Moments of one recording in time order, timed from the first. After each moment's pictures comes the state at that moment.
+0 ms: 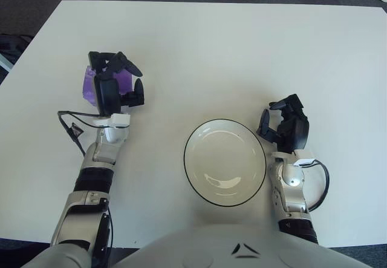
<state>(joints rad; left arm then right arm) -0.28 0.32 0.09 0.34 0.41 -0.75 0.61 0.12 0.10 -0.04 0.06 -0.05 -0.57 -0.24</state>
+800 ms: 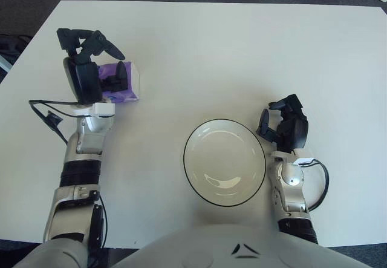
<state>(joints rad) -0.31 0.41 0.19 0.20 0.46 -0.66 0.51 0.12 0.10 -0.04 0.07 -0.04 -0.55 -0.23</state>
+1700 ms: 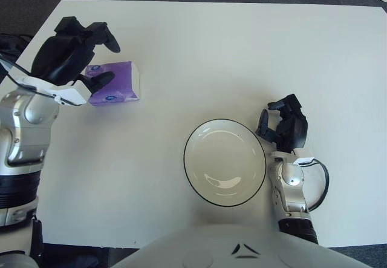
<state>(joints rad) -0.19 0.81 0.22 -0.27 0.45 -0.11 -0.31 0.12 0.10 -0.04 0.06 -0.04 -0.54 -0.23</state>
